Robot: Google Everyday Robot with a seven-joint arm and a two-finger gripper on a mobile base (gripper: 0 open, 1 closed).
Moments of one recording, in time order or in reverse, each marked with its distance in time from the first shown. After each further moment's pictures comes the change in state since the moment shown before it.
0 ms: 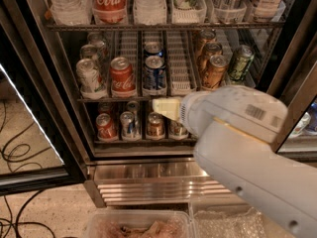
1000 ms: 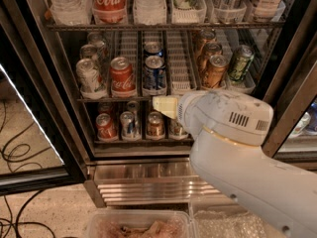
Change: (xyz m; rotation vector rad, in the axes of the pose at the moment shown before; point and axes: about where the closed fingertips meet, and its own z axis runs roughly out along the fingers) arm -0.007 0.000 0.003 0.043 -0.045 0.000
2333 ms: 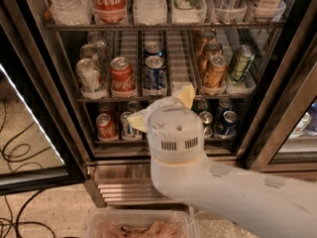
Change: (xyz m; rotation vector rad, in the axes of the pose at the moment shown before) arm 0.012 0.070 0.023 -0.019 -0.090 -0.474
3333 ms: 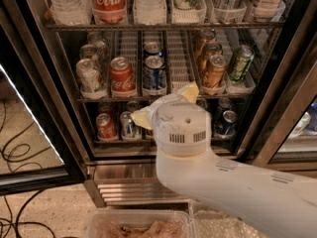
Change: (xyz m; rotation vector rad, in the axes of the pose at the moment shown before) arm -0.002 -0.007 0.004 -0.005 0.008 0.008
